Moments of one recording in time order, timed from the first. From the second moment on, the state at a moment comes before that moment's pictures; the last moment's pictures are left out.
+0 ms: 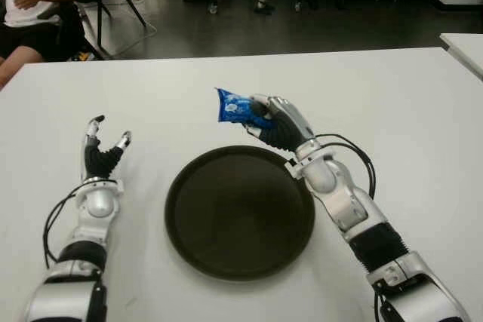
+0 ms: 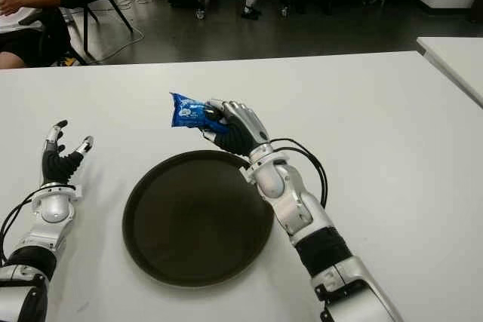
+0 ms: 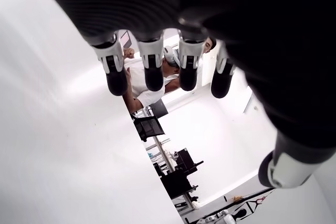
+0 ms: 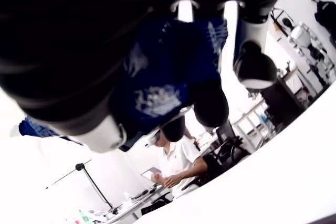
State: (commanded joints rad) left arm -0.45 0.30 0.09 1.09 0.19 -0.50 0.40; right arm -0.44 -0.10 0.35 0.31 -0.55 -0.19 -0.11
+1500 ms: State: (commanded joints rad) left arm -0.45 0.29 0.10 1.07 0.17 -0.49 0.39; right arm -0.46 -0.12 0.36 0.38 -0.54 -0.23 -0.10
